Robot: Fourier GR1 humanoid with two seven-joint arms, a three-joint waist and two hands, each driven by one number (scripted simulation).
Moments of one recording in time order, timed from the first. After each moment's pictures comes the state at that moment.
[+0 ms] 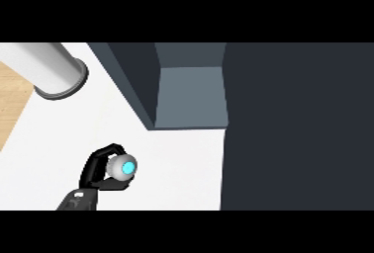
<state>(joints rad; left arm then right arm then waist) -0.33 0.13 0.16 -0.43 -0.11 -0.11 -1.01 1.04 -0.28 0.40 -2.50 -0.03 0.24 -0.41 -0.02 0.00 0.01</state>
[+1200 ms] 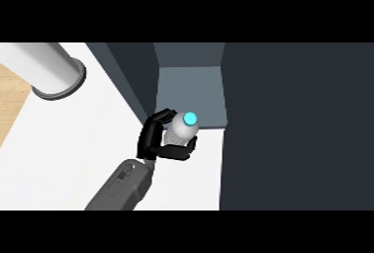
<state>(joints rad) -0.44 0.00 -0.37 -0.88 0.32 0.30 -0.53 1.05 -0.32 0.36 -2.49 -0.04 0.23 -0.45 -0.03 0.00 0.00</state>
